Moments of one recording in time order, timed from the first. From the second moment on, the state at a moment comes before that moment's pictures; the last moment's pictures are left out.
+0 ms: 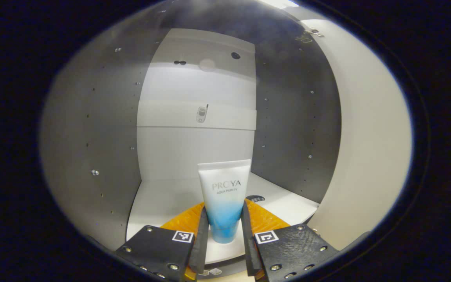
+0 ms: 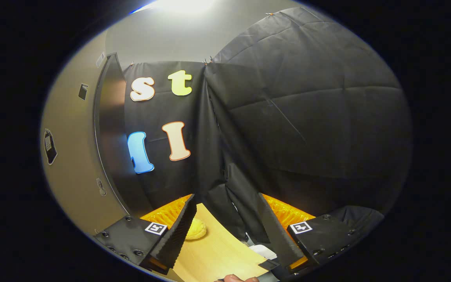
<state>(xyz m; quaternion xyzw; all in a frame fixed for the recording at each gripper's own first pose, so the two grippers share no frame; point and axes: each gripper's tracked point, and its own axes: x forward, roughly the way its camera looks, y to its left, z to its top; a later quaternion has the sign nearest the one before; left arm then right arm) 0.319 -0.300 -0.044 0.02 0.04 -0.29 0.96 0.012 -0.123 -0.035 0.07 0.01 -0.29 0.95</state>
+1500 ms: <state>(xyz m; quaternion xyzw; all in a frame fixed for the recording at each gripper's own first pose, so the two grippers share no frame) 0.174 -0.112 -0.060 0.01 0.01 -0.22 0.98 0.003 -0.080 0.006 0.04 -0.03 -0.27 0.96</state>
